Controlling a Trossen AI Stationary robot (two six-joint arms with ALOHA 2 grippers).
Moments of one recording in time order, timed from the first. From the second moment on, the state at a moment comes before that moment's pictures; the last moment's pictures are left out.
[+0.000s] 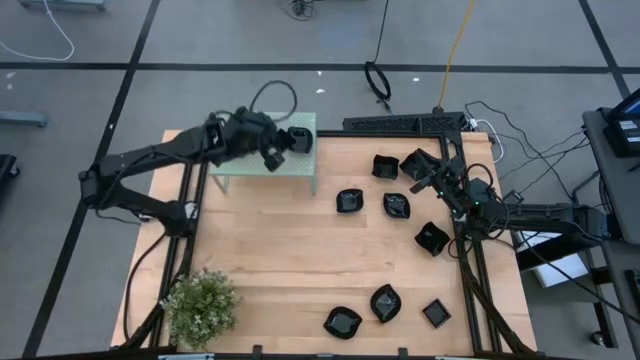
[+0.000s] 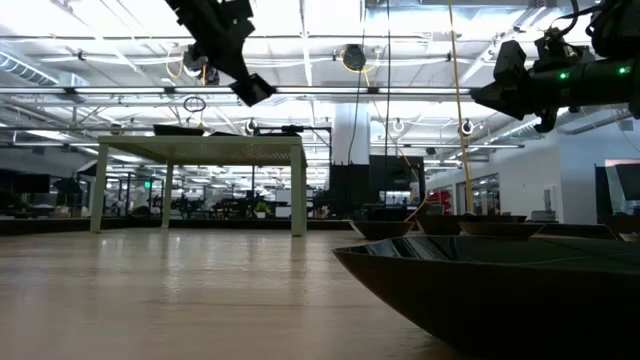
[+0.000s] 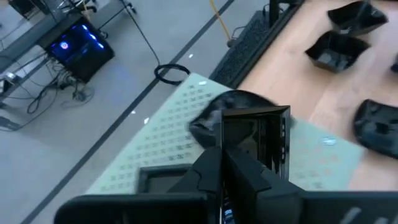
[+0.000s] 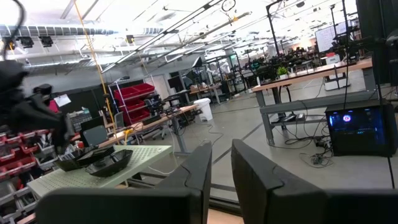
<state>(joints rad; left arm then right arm) 0.39 1.28 1.23 -0.60 -0.38 0.04 -0.27 0.54 0.02 0.79 0.63 0.16</state>
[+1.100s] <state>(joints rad) 0.91 1.29 1.23 -0.70 0.22 0.37 -0.27 0.54 0.02 0.79 0.63 0.16</state>
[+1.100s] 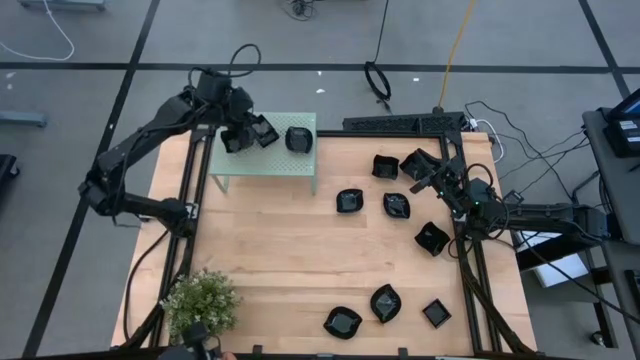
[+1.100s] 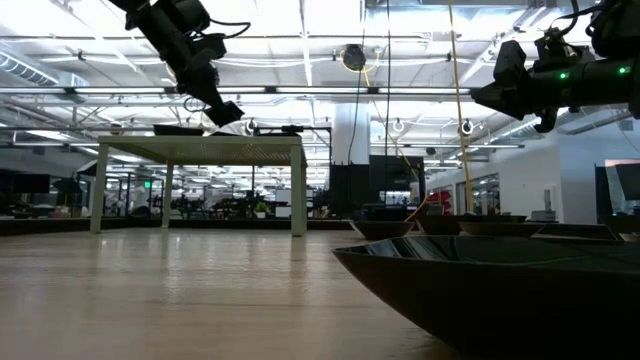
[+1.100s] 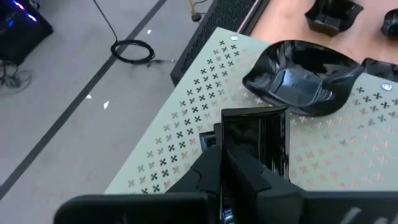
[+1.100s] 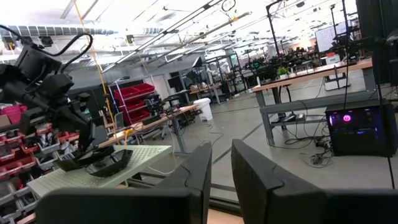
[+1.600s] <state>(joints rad) 0.89 1.36 1.23 -0.68 0.20 0.30 -0.27 0.54 0.02 0.79 0.63 0.16</state>
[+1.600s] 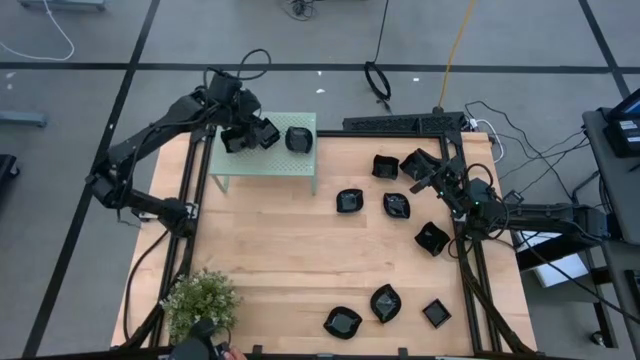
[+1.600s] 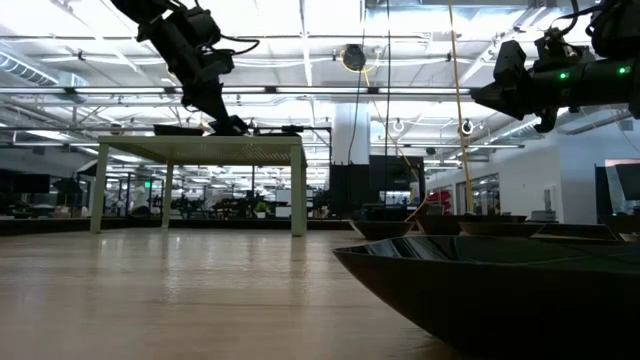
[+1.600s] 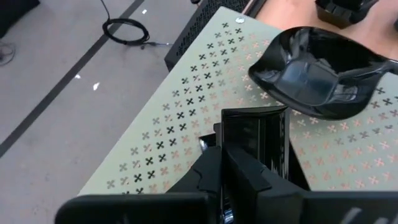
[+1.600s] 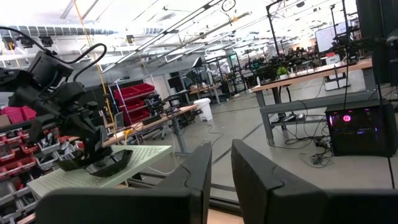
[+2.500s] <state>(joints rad) 0.89 1.34 1.23 -0.72 0.23 0.21 -0.27 0.54 0.02 0.79 0.63 0.16</state>
